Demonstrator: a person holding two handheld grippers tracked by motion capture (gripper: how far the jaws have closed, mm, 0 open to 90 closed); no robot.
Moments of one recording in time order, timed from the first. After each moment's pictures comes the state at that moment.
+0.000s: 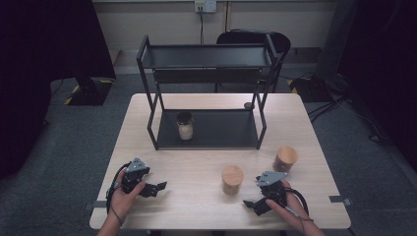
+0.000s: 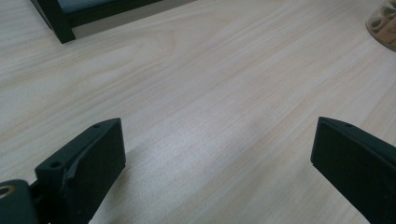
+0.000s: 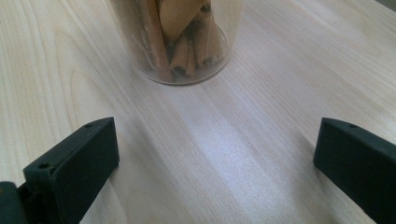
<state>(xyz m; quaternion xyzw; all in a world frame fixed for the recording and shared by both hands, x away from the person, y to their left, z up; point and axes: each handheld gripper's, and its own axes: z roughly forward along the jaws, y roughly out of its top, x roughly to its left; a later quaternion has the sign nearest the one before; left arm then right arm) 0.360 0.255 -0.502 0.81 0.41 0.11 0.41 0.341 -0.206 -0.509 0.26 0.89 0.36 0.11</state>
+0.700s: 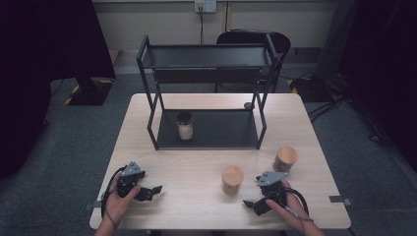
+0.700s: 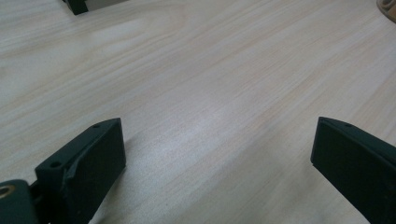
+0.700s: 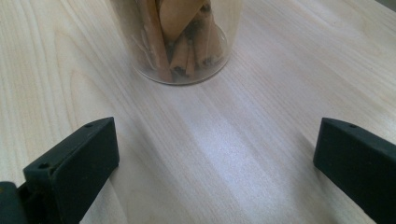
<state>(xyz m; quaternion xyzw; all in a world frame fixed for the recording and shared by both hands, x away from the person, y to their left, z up) 0.351 0.268 -0.507 0.81 0.41 0.11 0.39 0.341 -0.206 -0.509 0.26 0.89 0.36 0.11</state>
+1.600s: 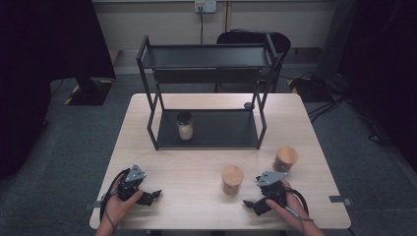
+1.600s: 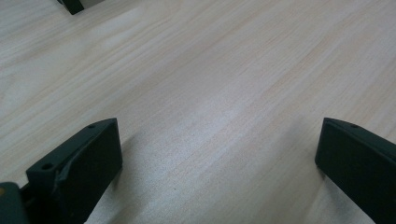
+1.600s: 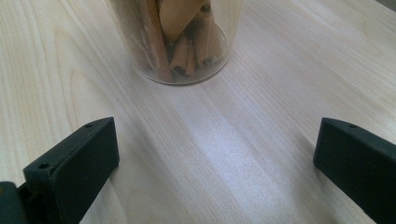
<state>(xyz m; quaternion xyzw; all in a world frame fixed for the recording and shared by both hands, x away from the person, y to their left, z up) 0.345 0.264 -0.511 0.84 0.37 0.15 0.36 0.341 -0.206 -0.509 0.26 0.89 0.36 0.11</state>
